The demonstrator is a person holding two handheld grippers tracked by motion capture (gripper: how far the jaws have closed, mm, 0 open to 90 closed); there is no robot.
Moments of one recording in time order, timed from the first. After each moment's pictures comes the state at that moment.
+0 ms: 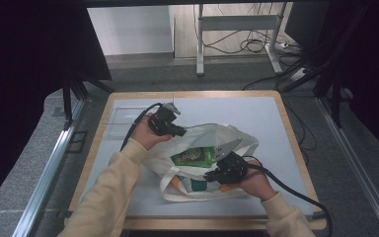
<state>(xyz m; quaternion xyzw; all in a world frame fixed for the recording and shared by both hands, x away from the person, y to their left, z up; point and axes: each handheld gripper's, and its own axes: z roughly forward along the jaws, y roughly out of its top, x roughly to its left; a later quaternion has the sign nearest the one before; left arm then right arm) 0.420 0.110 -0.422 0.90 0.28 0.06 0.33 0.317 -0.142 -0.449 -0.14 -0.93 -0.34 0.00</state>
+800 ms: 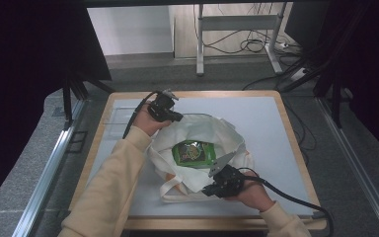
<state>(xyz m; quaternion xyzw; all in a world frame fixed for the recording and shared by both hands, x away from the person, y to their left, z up) 0.463 0.117 -0.419 0.87 0.33 0.11 0.34 0.295 -0.136 -0.473 -0.13 -0.94 -0.31 0.03</state>
